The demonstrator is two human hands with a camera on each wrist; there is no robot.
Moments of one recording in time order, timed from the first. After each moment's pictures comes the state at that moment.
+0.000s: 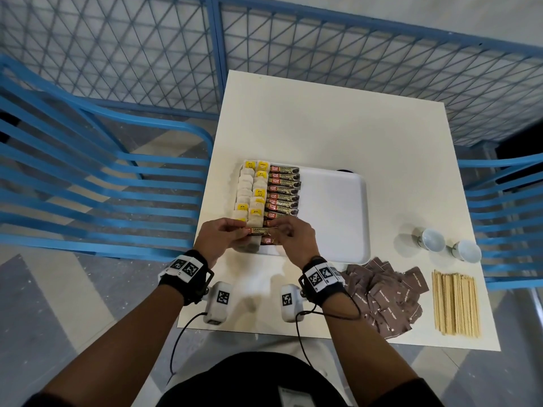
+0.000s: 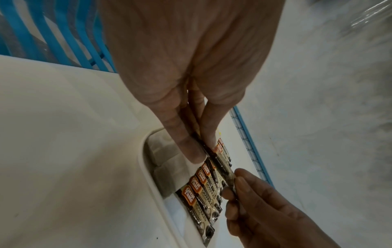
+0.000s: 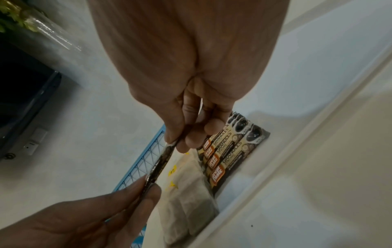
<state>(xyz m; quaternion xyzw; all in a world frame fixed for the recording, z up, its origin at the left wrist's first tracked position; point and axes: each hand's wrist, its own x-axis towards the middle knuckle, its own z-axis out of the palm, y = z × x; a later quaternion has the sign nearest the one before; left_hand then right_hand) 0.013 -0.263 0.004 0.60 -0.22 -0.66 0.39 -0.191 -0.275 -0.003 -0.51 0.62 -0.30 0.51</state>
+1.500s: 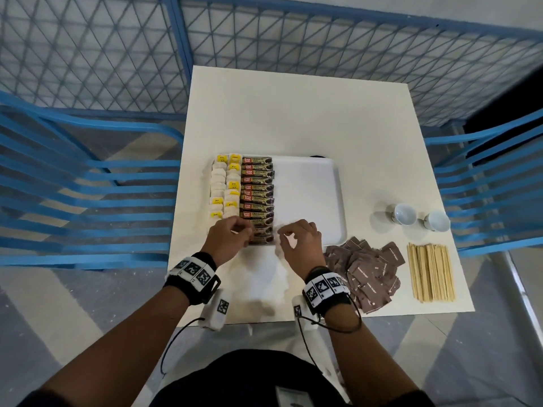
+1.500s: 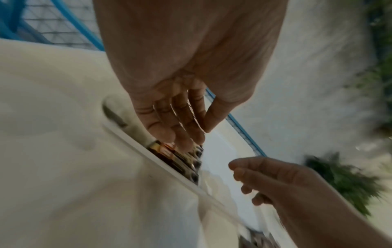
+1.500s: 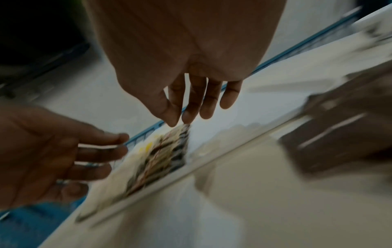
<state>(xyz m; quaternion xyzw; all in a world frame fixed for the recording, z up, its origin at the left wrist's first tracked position) -0.047 -0.251 0.007 0.65 -0.48 -0.54 0.24 -0.253 -0.223 -0.014 -0.65 0.69 -0.22 0.25</state>
